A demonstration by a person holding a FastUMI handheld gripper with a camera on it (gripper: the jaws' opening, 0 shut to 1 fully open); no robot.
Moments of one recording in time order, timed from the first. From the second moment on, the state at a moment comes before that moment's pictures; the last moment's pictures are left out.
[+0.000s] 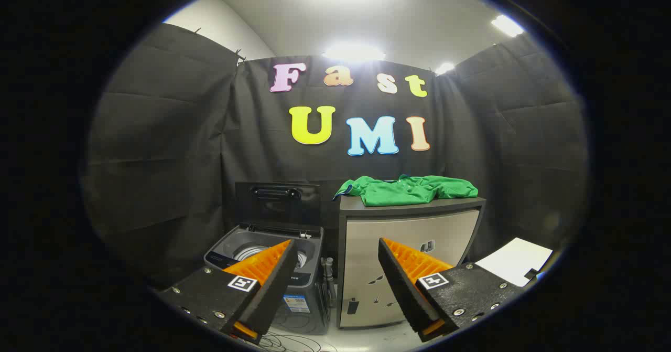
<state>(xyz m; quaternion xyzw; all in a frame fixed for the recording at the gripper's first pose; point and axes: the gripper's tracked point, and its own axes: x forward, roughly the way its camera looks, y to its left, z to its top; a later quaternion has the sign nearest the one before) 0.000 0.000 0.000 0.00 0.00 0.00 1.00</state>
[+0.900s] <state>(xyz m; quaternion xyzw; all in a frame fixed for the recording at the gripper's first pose) 0.001 -0.008 -0.004 -0.01 0.00 -0.01 1.00</state>
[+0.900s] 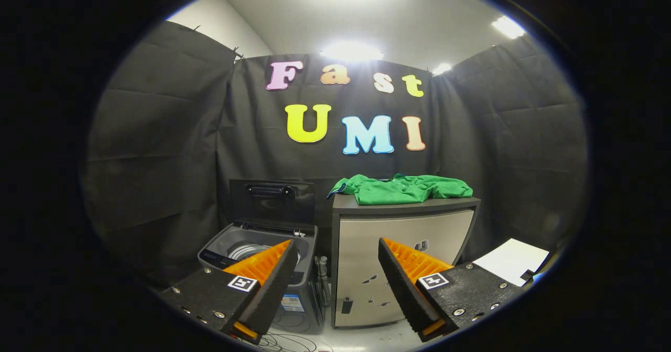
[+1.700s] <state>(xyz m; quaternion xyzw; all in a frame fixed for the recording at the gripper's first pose) 0.001 -0.009 -0.005 0.00 0.02 -0.03 1.00</state>
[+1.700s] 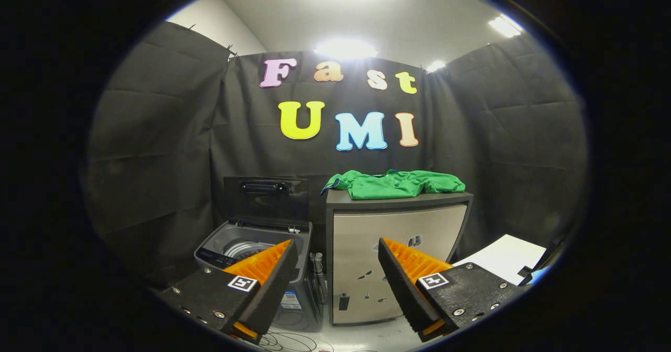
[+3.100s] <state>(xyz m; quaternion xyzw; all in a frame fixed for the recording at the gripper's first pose) 0.165 -0.100 0.101 -0.02 0.01 -0.10 0.99</state>
